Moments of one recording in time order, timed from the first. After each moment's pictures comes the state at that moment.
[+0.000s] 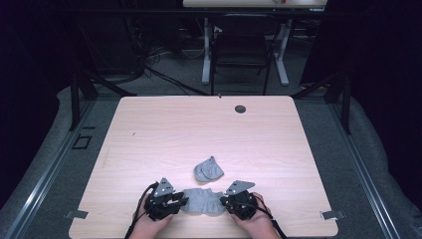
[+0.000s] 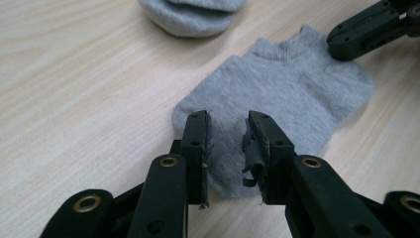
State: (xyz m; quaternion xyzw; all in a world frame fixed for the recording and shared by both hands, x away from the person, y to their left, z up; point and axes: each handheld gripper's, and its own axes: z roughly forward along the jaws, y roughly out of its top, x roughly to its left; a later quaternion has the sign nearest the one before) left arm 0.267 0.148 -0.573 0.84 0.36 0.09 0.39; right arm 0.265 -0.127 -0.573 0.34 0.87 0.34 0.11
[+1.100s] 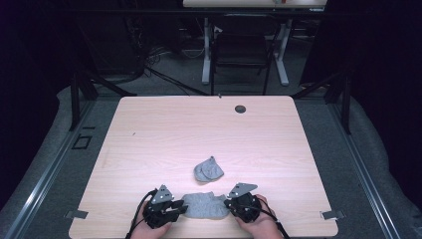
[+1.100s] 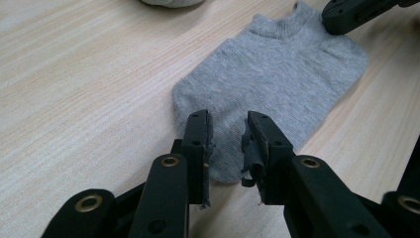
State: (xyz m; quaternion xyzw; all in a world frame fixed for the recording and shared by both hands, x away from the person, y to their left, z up) left arm 0.252 0.151 -0.580 0.84 0.36 0.07 0.39; right arm 0.258 -0.135 -0.569 0.34 0.88 0.32 0.11
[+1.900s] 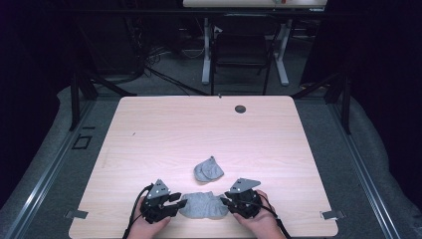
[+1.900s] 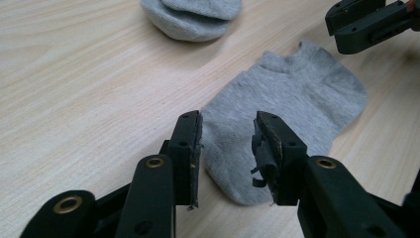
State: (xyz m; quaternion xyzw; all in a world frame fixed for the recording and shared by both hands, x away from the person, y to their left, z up) left arm 0.263 0.158 -0.568 0.83 0.37 0.08 0.41; right arm 0.265 -0.135 -0.558 0.34 0.86 0.36 0.12
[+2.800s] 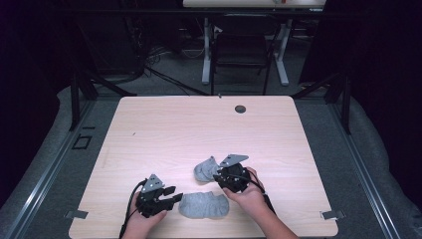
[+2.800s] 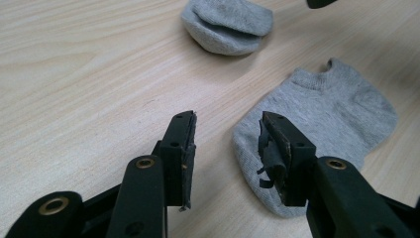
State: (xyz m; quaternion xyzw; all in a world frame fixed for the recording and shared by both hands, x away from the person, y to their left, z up) left arm 0.274 0.171 -0.567 0.81 0.39 0.09 0.42; right arm 0.325 -0.107 -0.535 0.35 0.86 0.35 0.14
